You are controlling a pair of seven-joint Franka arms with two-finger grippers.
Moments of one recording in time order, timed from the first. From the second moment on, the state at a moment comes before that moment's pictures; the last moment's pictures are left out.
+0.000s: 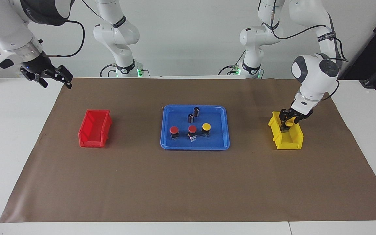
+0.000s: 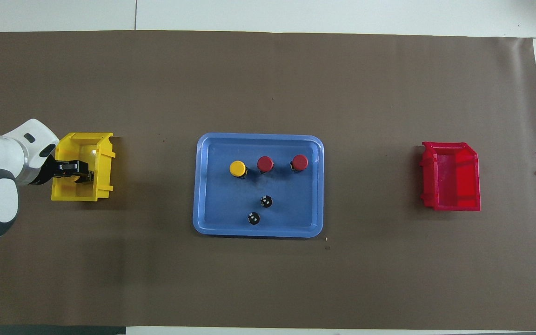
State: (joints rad) left arm 0.06 -0.02 -0.07 -2.26 0.01 2.26 0.02; right arm -0.08 -0.03 -0.11 -1.63 -0.01 1.49 -0.09
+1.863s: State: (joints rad) left arm -0.31 0.02 -0.09 -1.92 0.01 2.00 -0.51; right arm -0.07 -0.03 -0.07 -1.63 -0.01 1.49 -0.10
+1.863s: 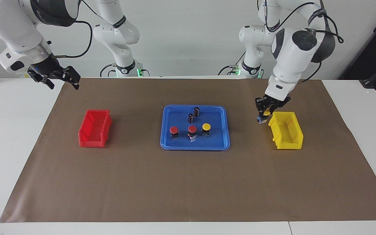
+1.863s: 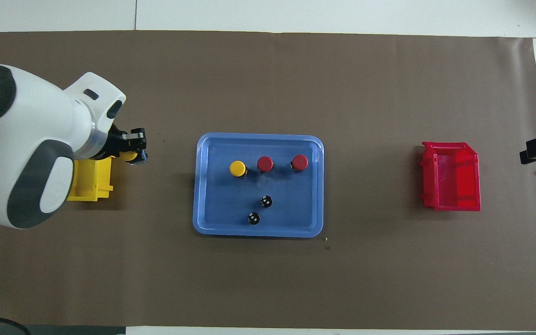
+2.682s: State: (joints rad) left arm -0.48 0.15 -0.10 -2.01 0.01 2.25 -0.72; right arm -0.07 -0.03 -0.07 -1.63 -0.01 1.49 -0.10
